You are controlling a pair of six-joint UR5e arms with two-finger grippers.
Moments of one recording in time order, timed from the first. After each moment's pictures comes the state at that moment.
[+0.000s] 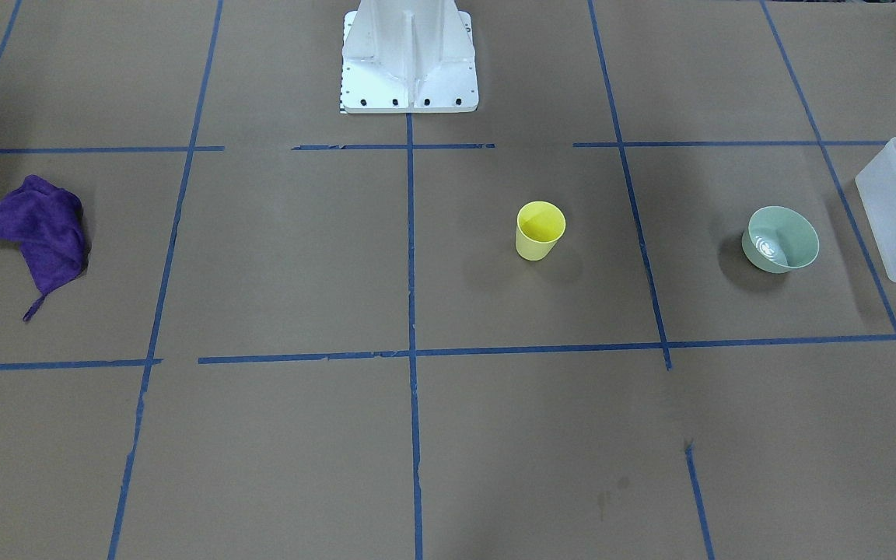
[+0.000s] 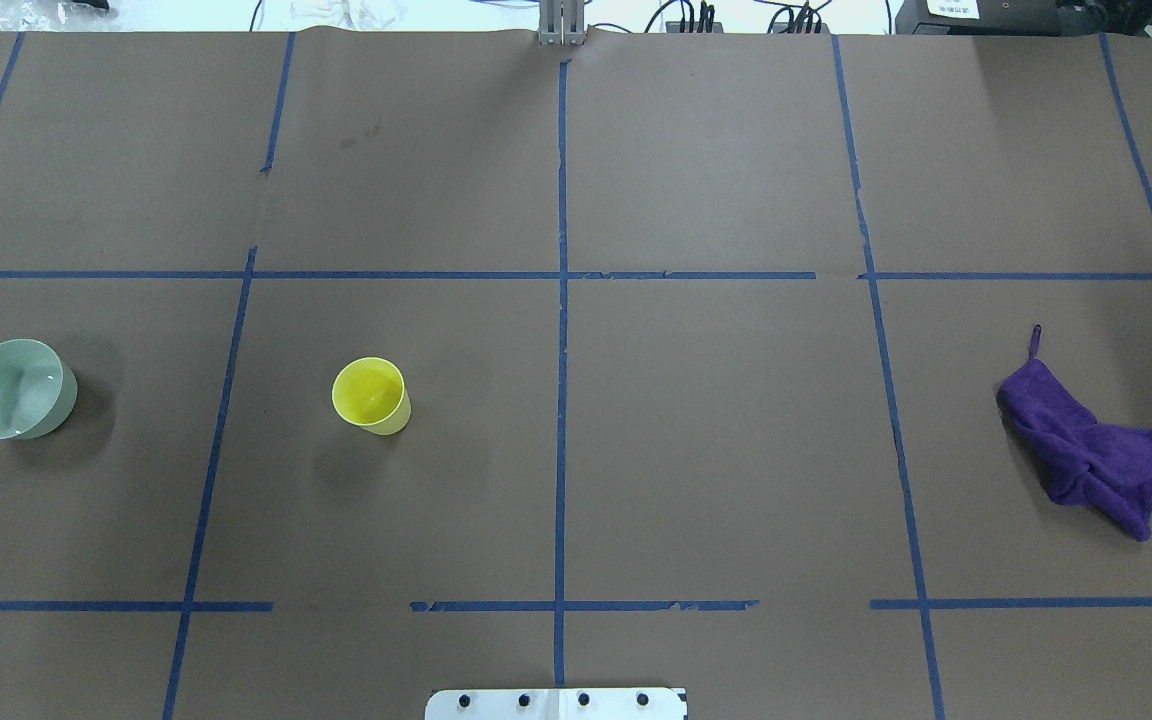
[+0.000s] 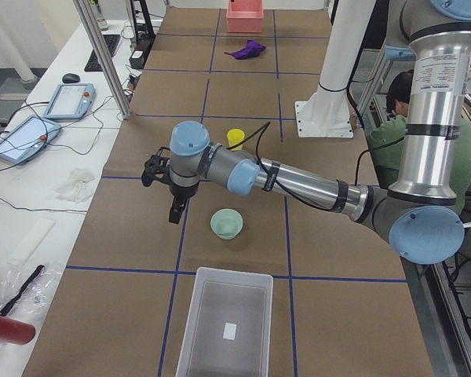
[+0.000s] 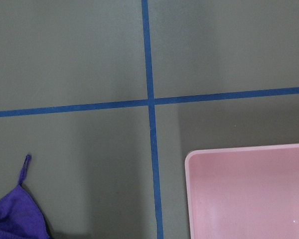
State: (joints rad) left arm -1.44 -1.62 -1.85 -1.75 -2.34 -0.30; right arm 1.63 -1.64 1.67 -1.55 2.41 0.08
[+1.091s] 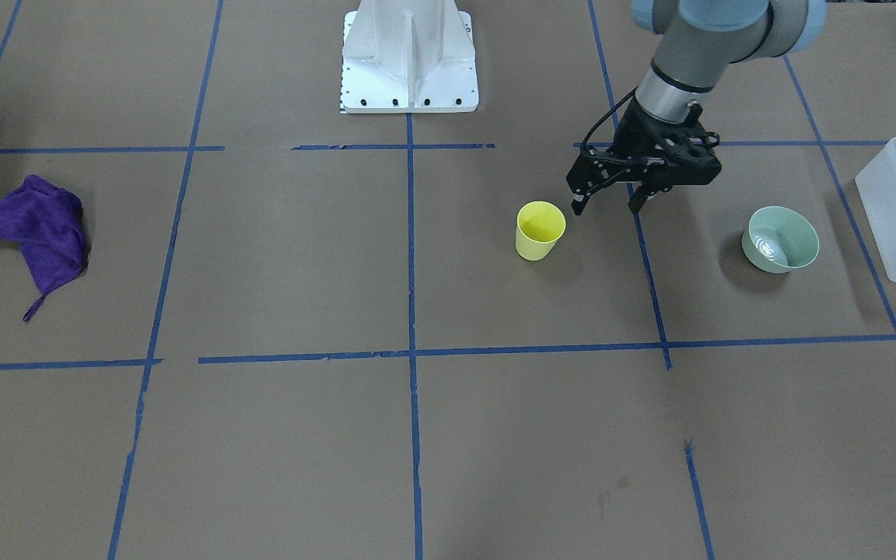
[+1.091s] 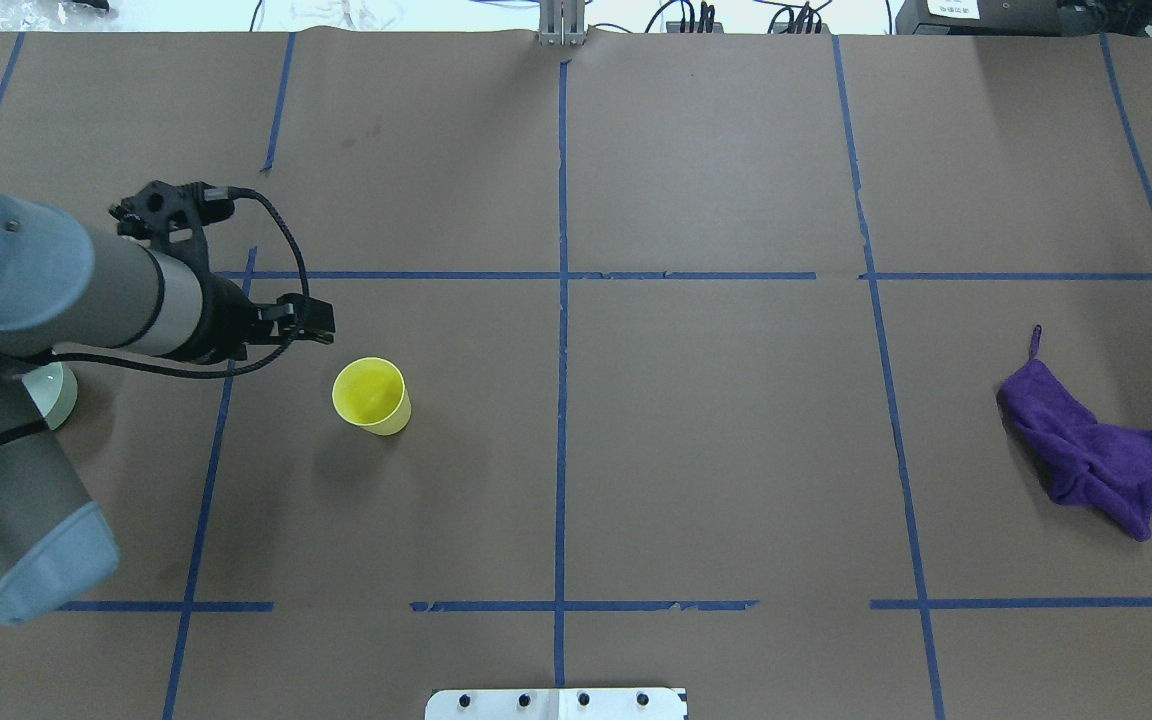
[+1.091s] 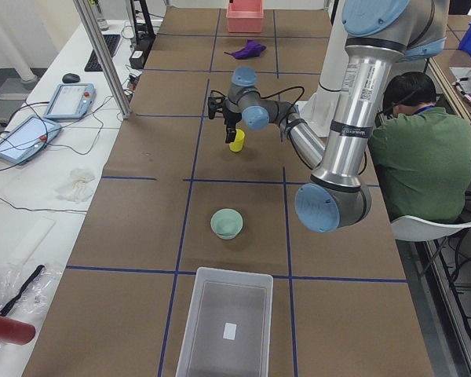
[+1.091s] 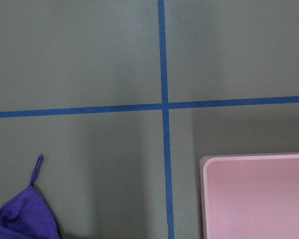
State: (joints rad) left arm -0.64 -1.84 -1.99 -1.82 -1.85 -1.32; right arm 1.60 -1.63 1.69 -1.54 2.41 0.10
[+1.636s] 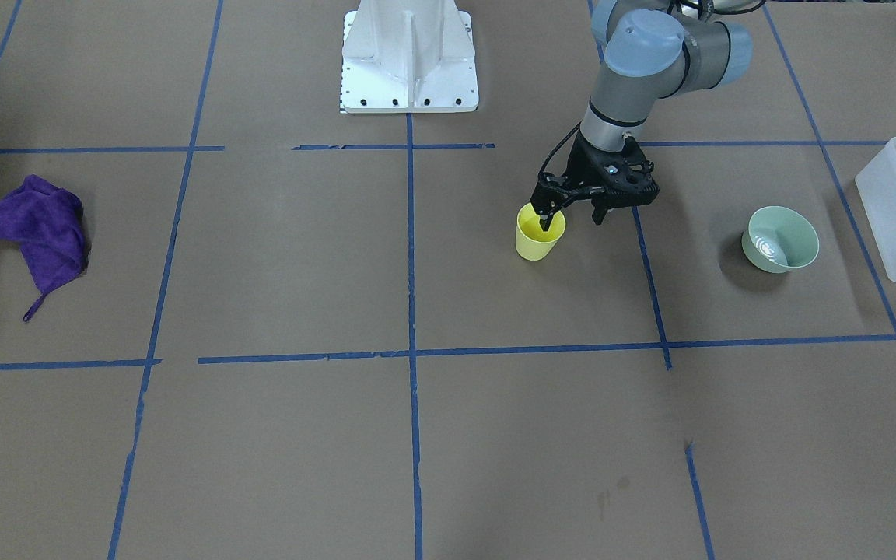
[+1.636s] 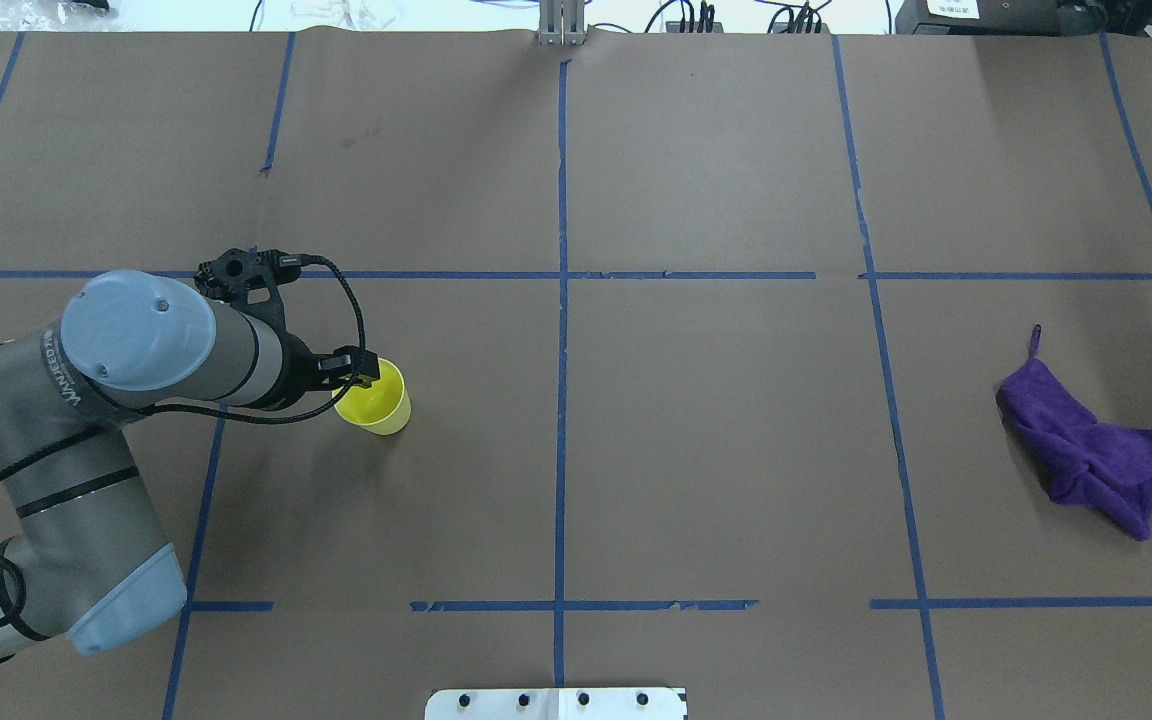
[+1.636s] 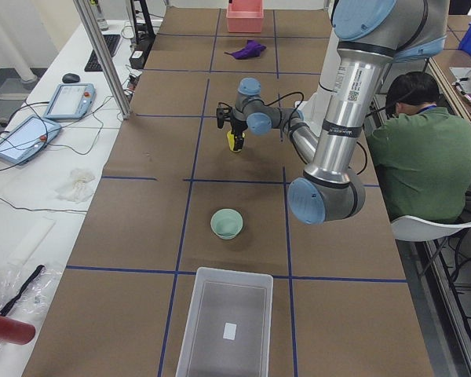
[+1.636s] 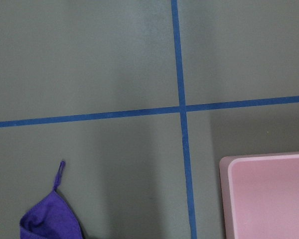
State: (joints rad) left arm -0.56 -1.87 -1.88 -1.83 -1.79 -1.37; right arm 1.58 -1.63 1.73 -1.54 2.43 0.18
